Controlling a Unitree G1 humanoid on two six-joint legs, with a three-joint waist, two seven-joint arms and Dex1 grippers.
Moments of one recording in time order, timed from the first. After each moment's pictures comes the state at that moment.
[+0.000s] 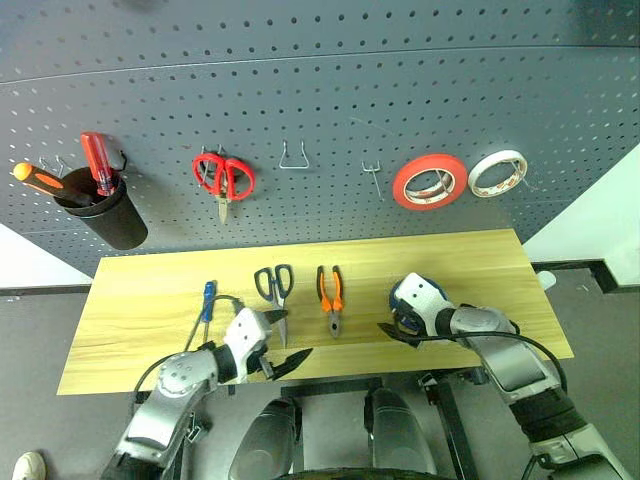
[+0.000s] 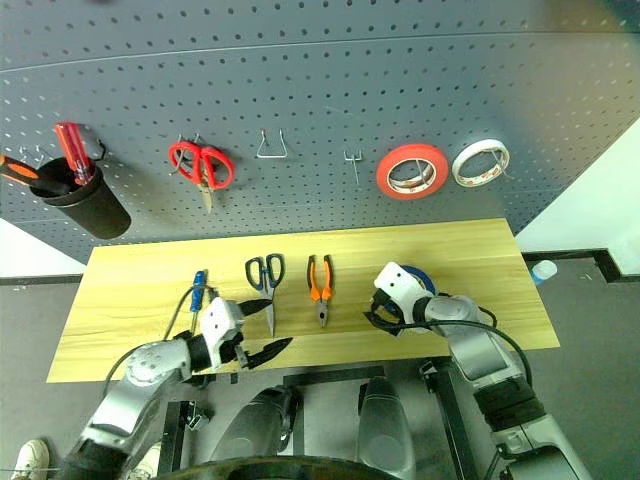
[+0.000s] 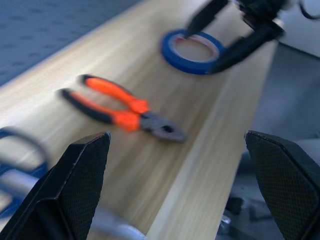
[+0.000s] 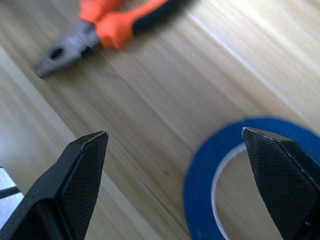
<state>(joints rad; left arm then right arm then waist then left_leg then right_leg) 0.05 0.43 -0.23 -0.03 -0.16 0.01 -0.85 -0.18 -0.54 0.23 0.00 -0.05 0.55 0.71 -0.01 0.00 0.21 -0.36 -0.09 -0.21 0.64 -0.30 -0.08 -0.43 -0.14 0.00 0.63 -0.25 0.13</state>
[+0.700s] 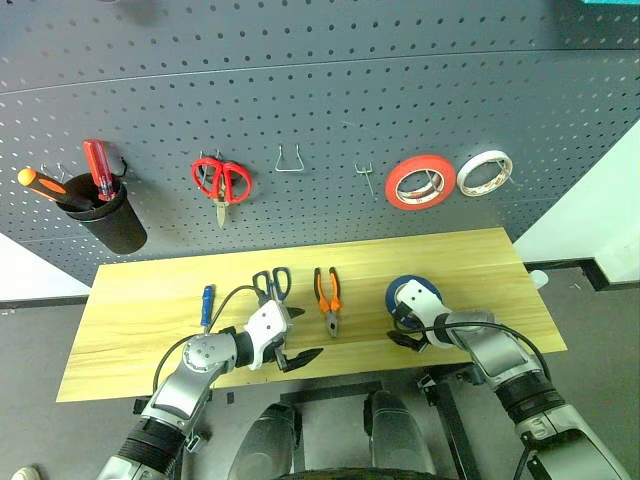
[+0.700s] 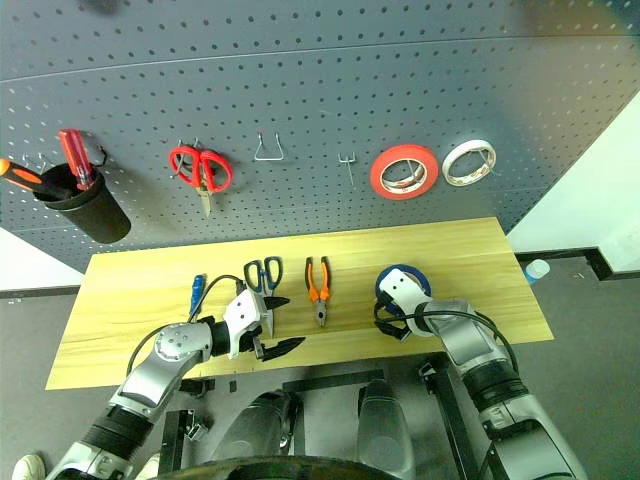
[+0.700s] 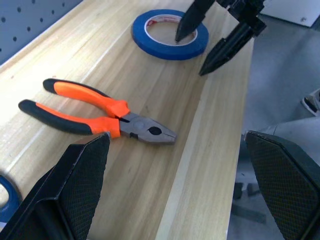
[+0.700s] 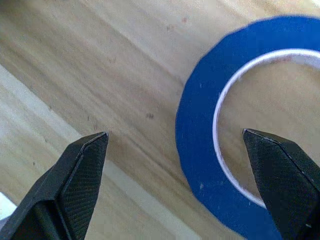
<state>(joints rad) -0.05 0.41 -0.27 0.09 -0.10 0.01 -0.86 -0.28 -0.50 0.28 0.26 -0.09 0.59 0.68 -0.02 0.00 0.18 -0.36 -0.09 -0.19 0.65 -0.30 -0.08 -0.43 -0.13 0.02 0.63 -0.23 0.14</state>
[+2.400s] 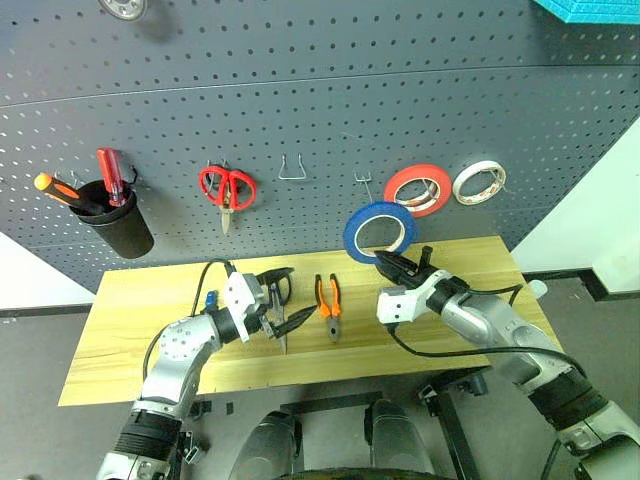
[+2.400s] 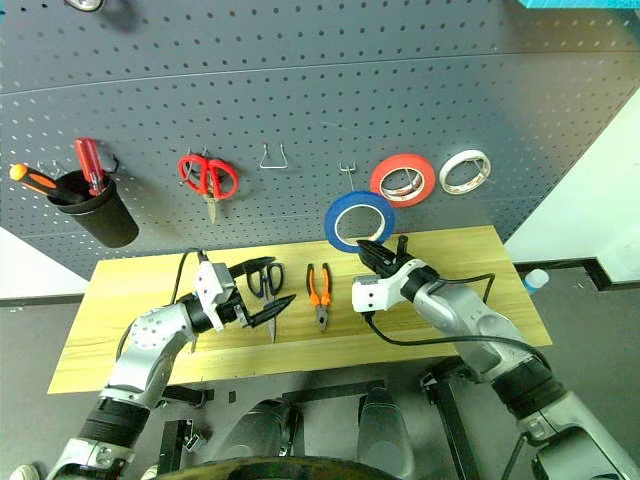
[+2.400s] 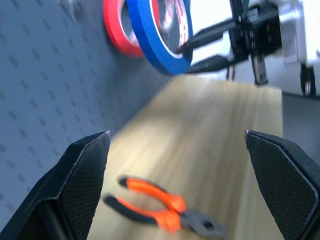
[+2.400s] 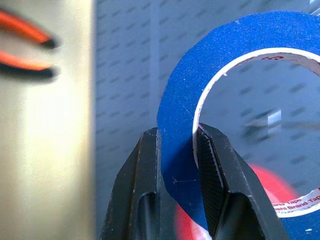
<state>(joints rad) -0.09 0.36 -0.09 0.06 -0.31 -0.17 -0.91 -0.29 -0.72 0.41 -0.02 -0.77 -0.27 0.13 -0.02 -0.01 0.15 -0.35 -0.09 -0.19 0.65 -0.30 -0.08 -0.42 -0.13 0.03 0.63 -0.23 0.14</state>
